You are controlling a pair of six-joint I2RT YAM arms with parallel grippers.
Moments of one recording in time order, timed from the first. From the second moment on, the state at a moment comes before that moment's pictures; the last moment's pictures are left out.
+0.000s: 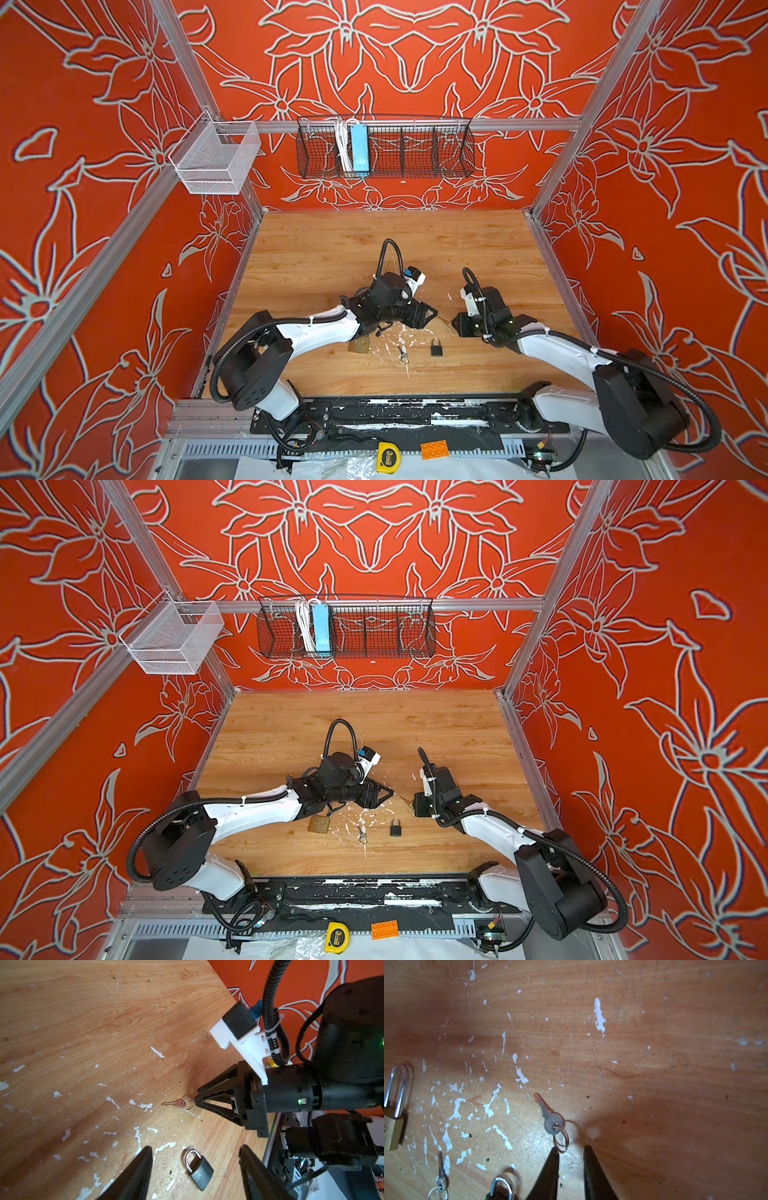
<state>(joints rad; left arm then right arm) -0.79 1.53 0.85 0.11 0.32 -0.46 0.43 1.23 0.46 -0.18 -0.16 0.43</state>
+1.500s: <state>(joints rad) -0.79 1.52 0.84 0.10 0.26 -0.46 0.44 1.35 0.50 -0.11 -0.23 0.44</state>
